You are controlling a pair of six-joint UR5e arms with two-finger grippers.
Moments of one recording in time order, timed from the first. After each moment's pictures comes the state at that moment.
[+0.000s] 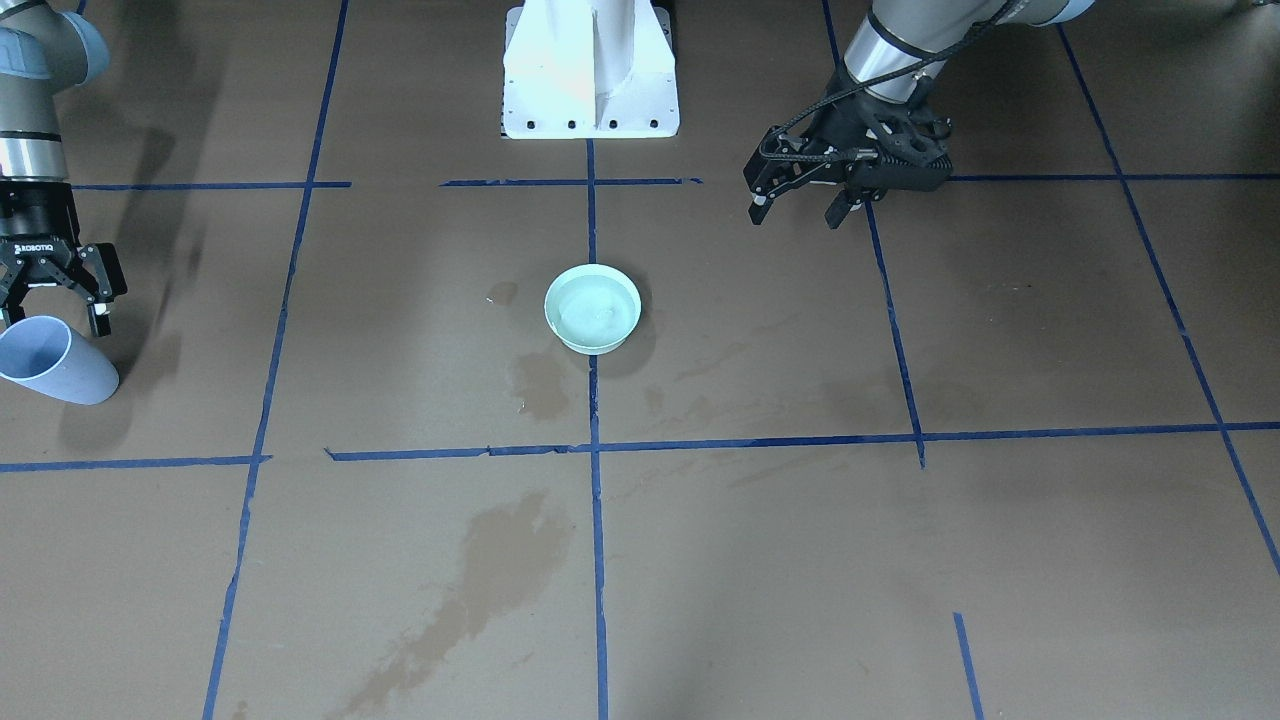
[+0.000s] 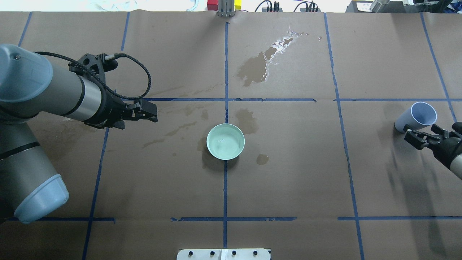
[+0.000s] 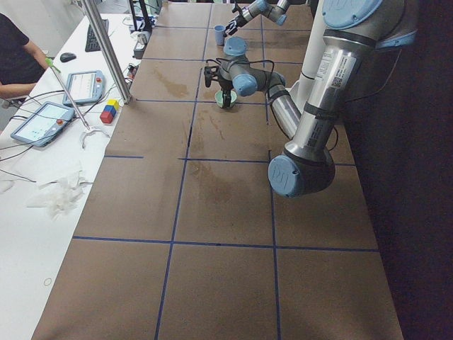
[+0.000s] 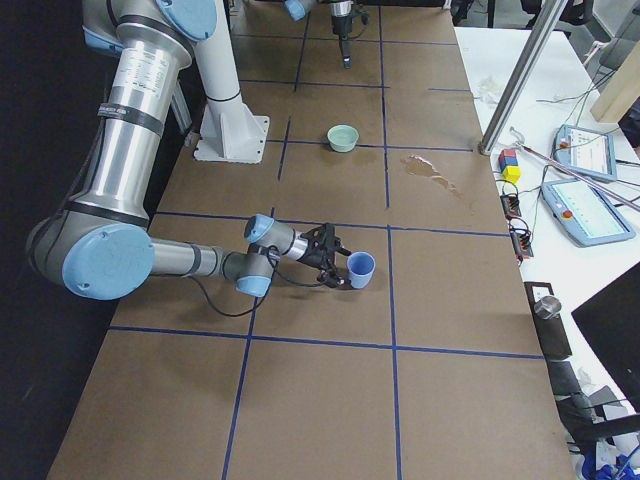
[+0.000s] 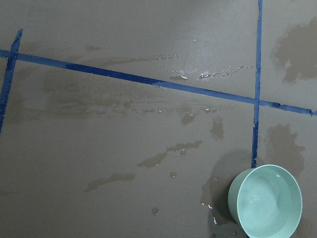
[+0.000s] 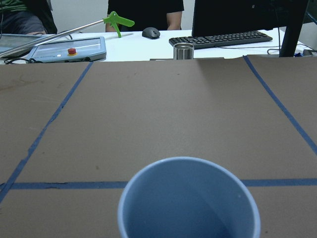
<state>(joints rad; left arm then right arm) -0.69 -1.92 -2.08 -1.71 -1.99 -1.32 0.53 -1.94 1.64 -0.20 1.13 1.16</state>
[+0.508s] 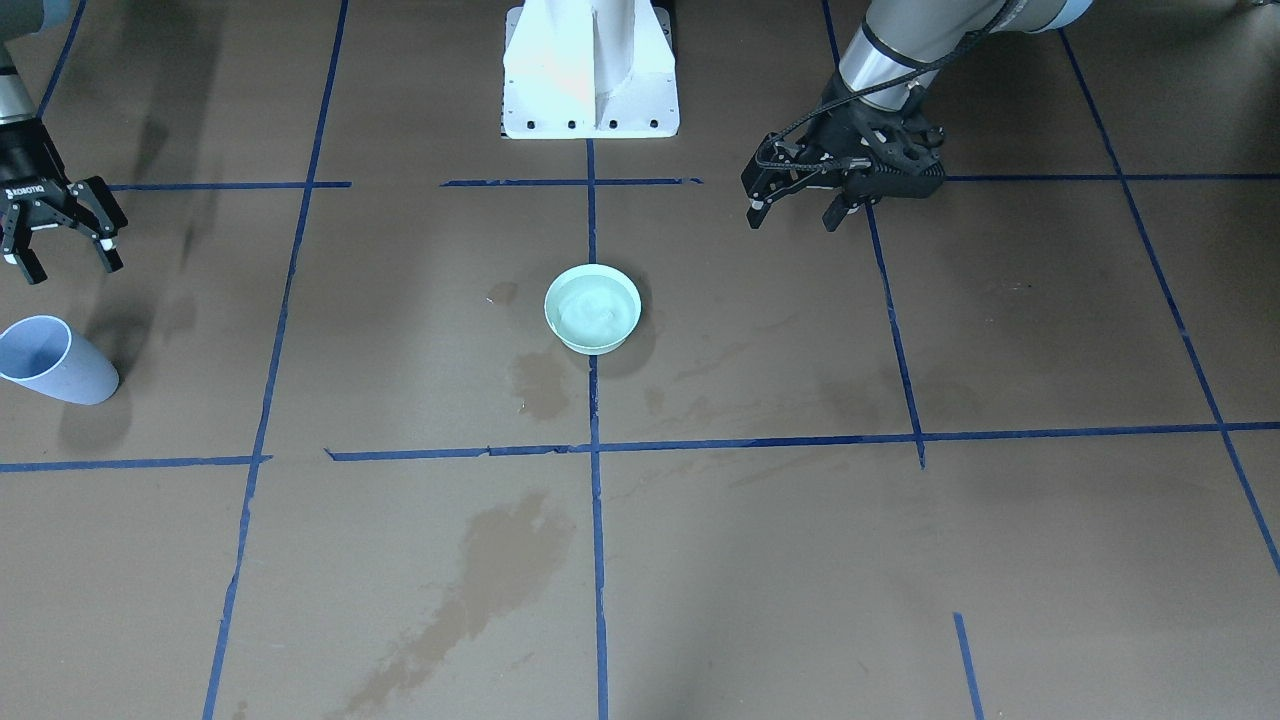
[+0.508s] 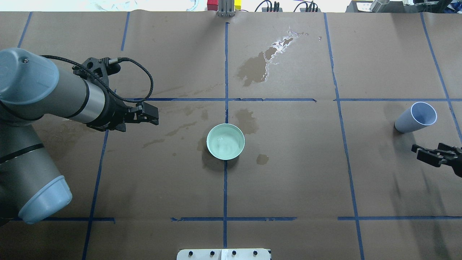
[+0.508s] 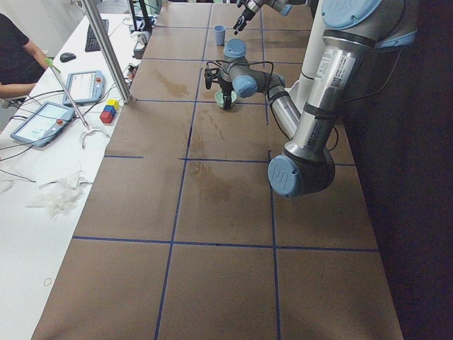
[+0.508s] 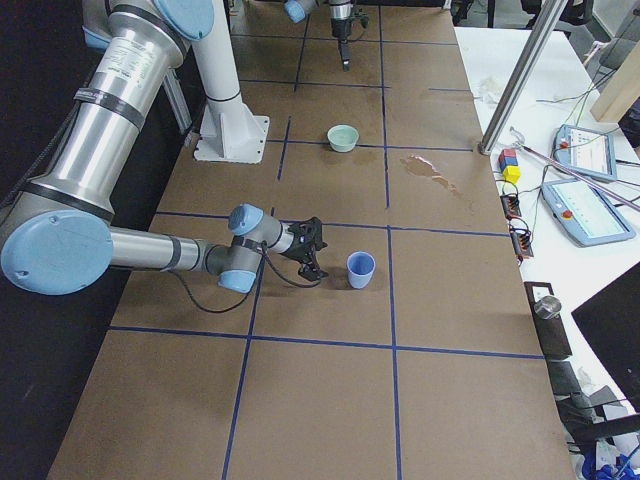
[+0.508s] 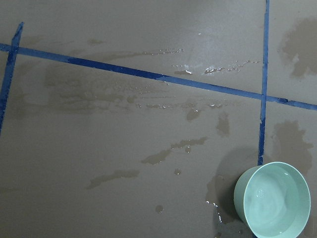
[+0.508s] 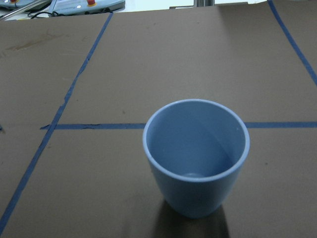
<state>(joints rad) -0.68 -1.92 -2.06 -1.71 -1.99 -1.33 0.59 -2.06 1.78 -0.20 1.45 1.15</state>
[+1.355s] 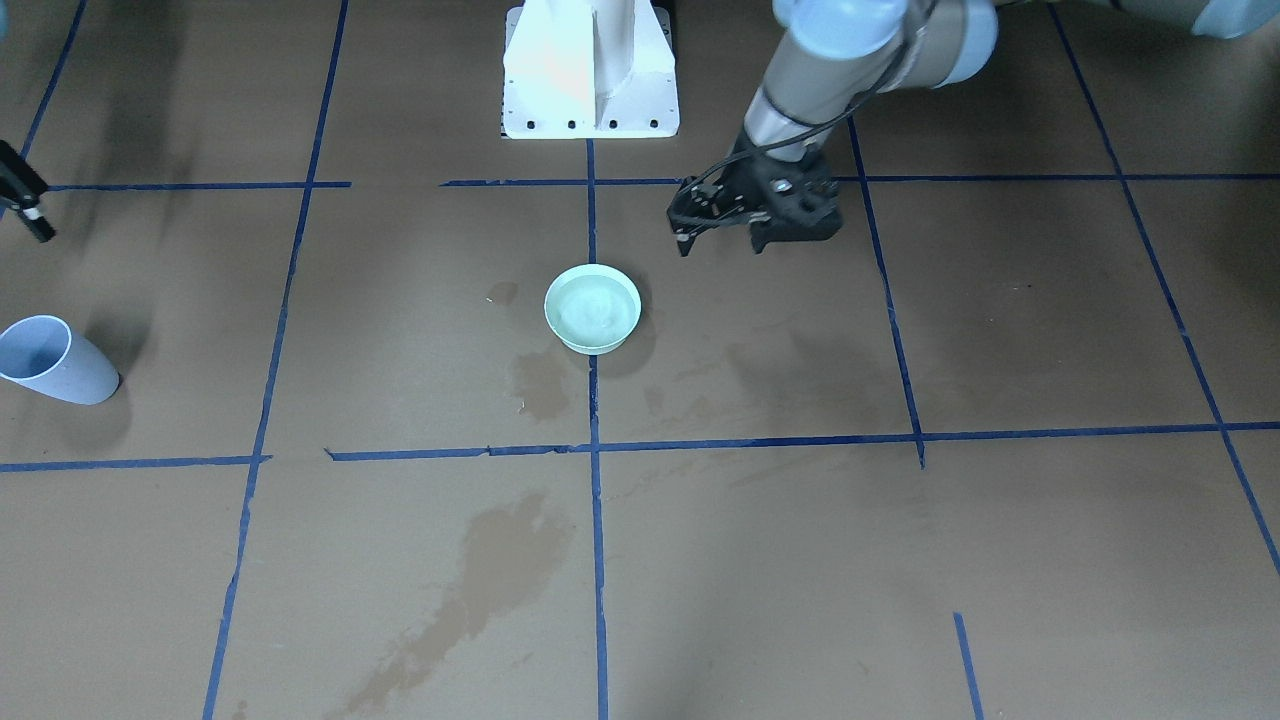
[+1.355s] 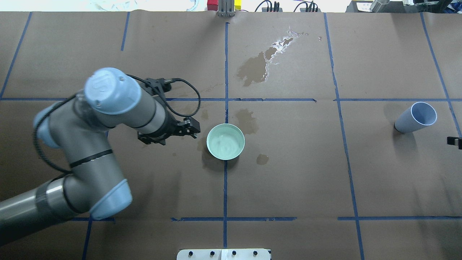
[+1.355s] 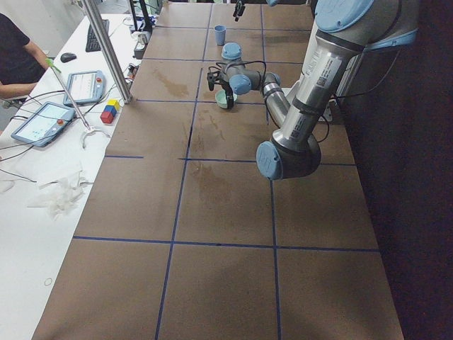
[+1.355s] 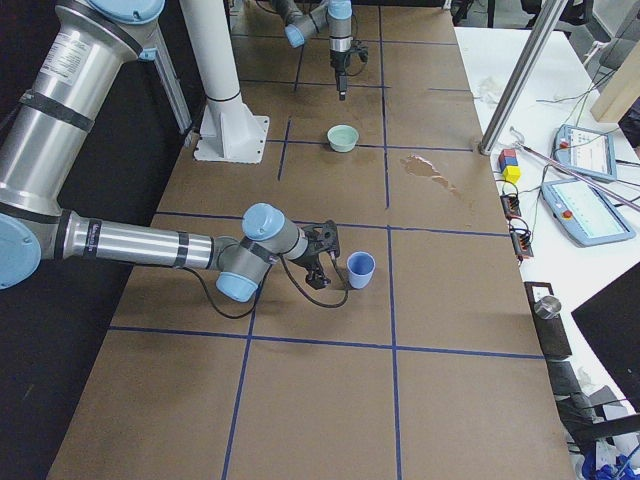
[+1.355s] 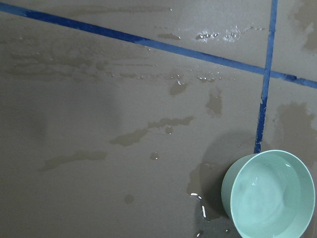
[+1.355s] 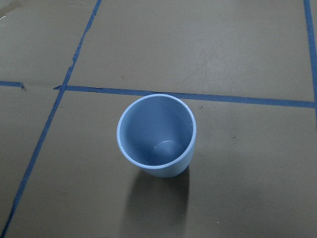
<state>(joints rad) -0.56 -2.14 -1.79 -1.72 -1.97 -1.40 1.12 -2.01 1.80 -0.43 2.09 0.74</state>
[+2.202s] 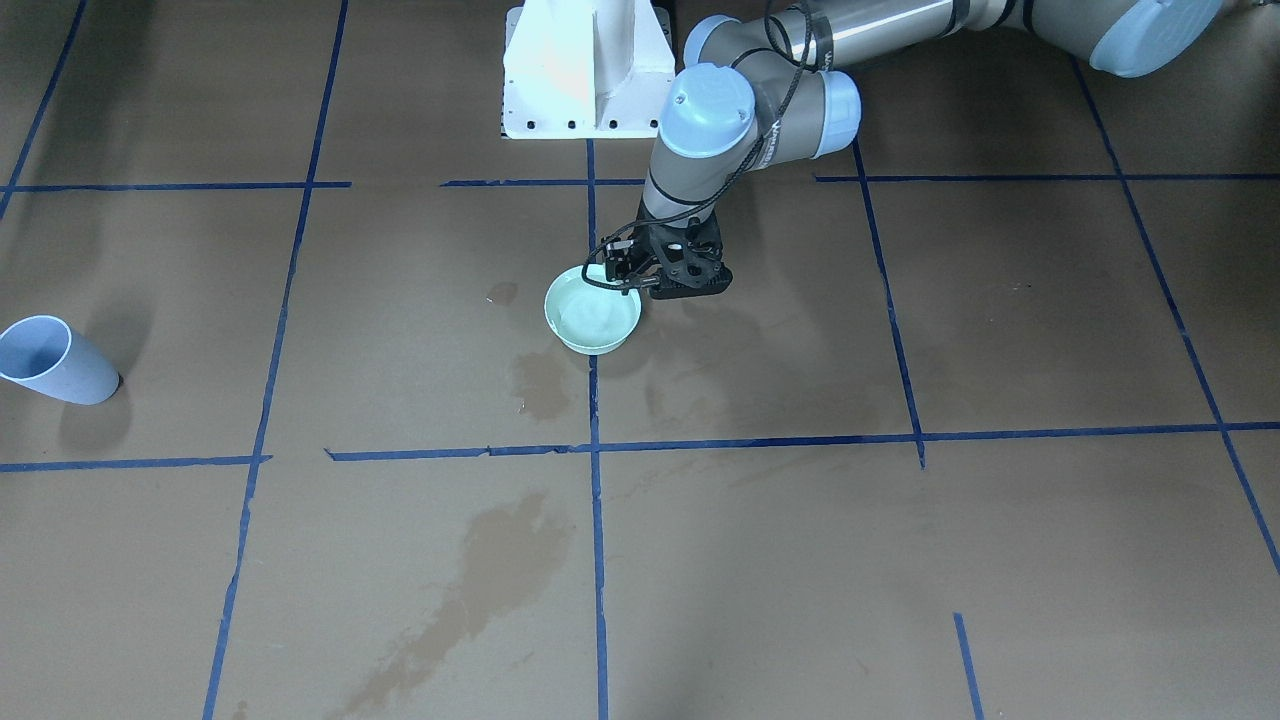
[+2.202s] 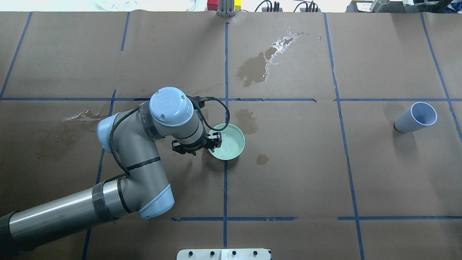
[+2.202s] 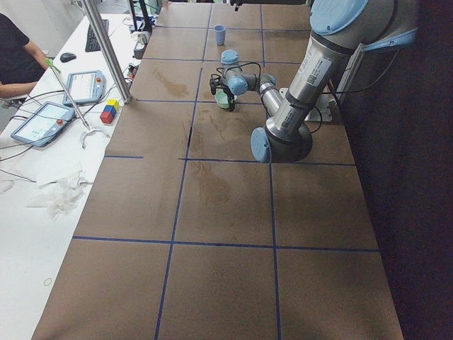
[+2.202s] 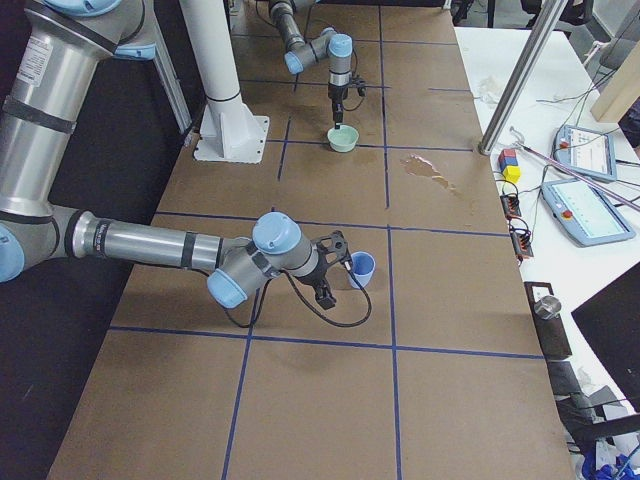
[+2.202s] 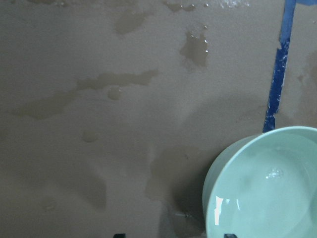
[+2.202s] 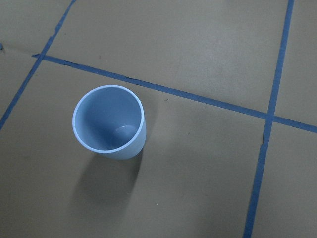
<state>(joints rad) -0.49 -2.28 -1.56 -1.74 -1.94 -1.42 1.37 -1.96 1.80 -0.71 2.32 0.29</state>
